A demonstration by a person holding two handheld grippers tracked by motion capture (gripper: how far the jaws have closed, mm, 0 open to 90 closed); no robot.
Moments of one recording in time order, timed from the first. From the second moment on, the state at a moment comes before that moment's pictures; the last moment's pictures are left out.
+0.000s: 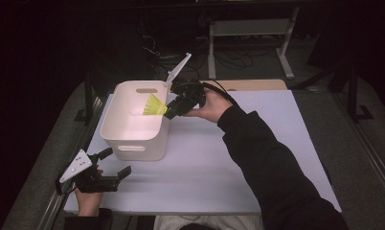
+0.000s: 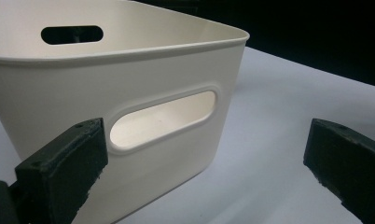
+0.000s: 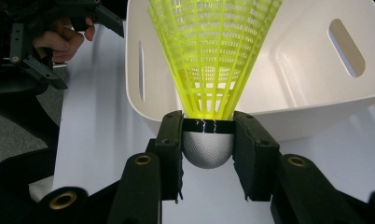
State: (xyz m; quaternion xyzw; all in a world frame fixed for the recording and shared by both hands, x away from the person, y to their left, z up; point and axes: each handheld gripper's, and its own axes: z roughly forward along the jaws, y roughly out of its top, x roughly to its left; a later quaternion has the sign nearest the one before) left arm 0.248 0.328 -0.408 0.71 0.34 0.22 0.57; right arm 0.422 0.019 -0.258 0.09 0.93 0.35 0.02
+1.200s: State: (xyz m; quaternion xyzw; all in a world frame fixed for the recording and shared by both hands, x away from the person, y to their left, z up) left arm 0.248 0.328 -0.408 0.71 0.34 0.22 0.57; right arm 0.426 0.076 -0.282 0.06 0.93 0.35 -0.02
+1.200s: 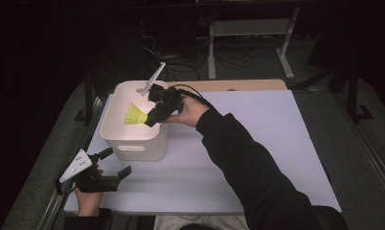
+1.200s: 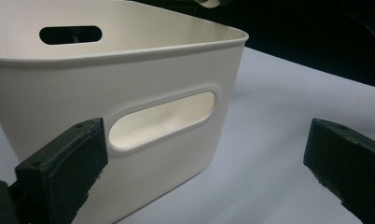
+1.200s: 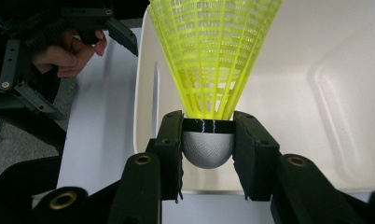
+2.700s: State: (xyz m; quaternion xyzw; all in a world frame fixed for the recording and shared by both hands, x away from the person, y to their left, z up) left arm 0.248 0.328 -0.408 0.71 0.34 0.22 0.57; right arm 0.433 0.053 -0.288 0.12 0.92 0.38 0.00
